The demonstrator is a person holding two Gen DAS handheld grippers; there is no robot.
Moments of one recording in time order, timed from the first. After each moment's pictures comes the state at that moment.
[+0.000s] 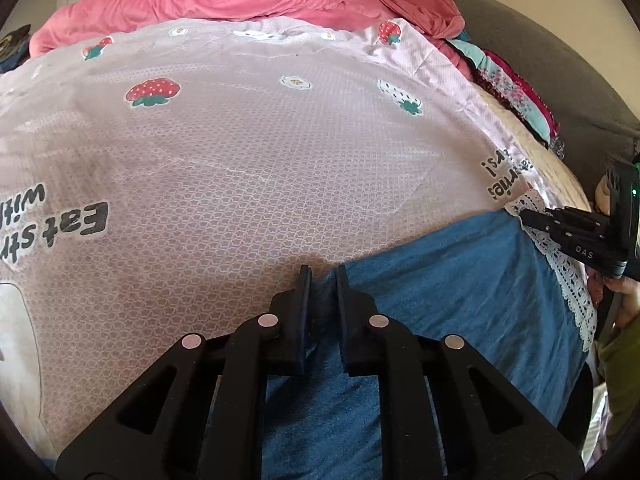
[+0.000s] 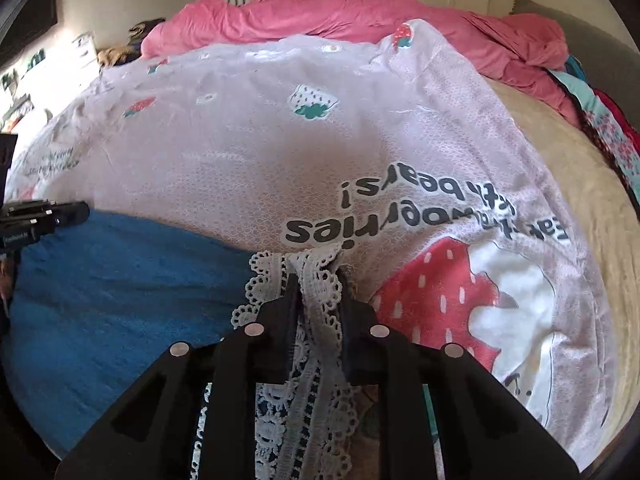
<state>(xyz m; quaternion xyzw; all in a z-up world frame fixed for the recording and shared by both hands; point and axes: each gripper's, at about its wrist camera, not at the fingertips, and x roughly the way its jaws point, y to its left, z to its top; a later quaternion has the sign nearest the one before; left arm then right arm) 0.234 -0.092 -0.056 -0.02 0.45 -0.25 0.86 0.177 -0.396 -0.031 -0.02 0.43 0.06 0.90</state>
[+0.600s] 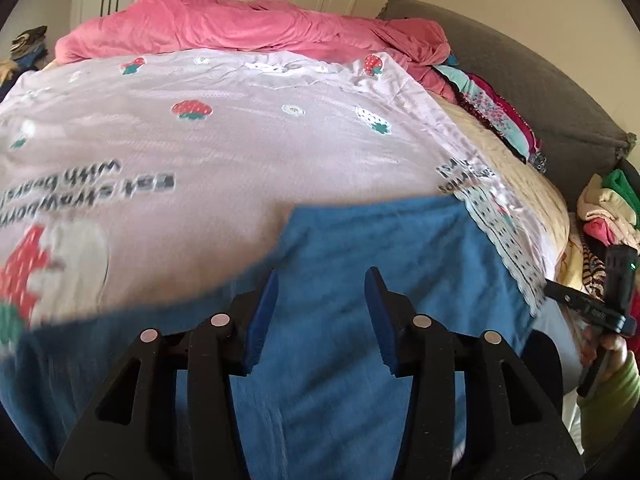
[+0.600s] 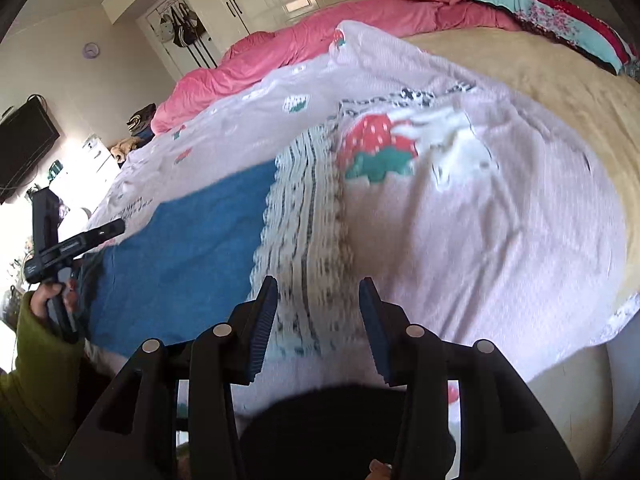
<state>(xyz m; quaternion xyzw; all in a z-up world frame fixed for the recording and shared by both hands) 0.131 -0.054 -0.007 -0.04 0.41 -0.24 0.88 0.006 -0.435 -0.028 0.17 0.40 0.08 0.90</state>
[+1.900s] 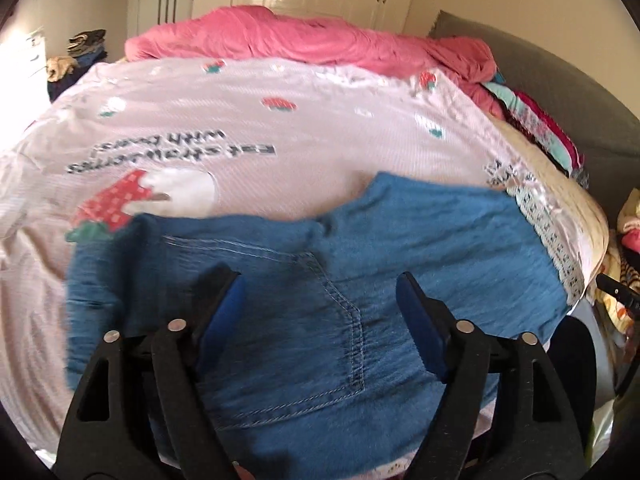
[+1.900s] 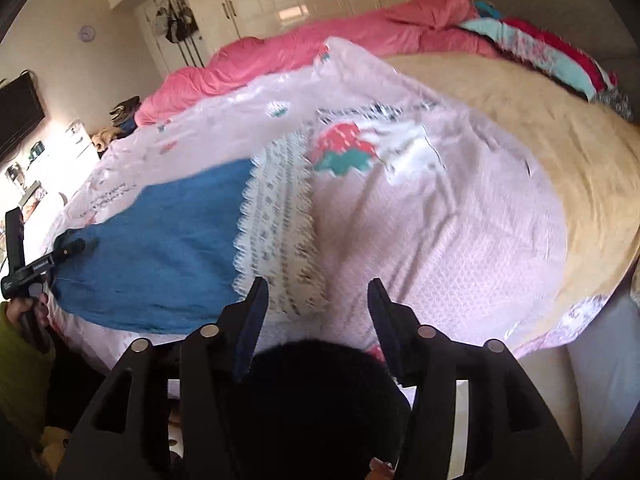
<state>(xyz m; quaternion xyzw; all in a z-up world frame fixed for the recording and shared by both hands) 0.078 -0.009 -0.006 -0.03 0.39 -0.14 0.91 -0.042 -0.426 -0.006 0.11 0.37 0.04 0.92</state>
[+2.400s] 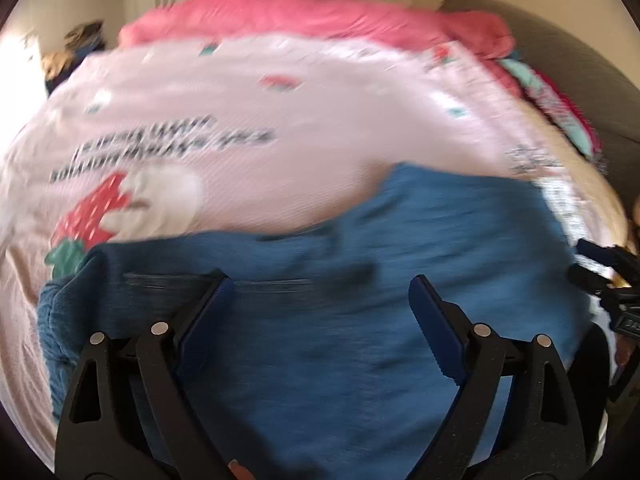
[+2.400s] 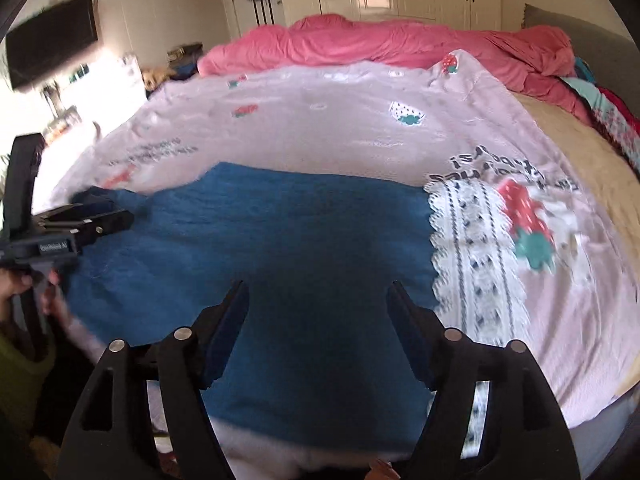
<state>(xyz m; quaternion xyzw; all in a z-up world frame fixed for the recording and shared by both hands) 0.130 -0.017 -0.031 -0.01 0.45 -0.11 0.89 0.074 -0.293 -0.013 -0.01 0.40 0.11 0.91</state>
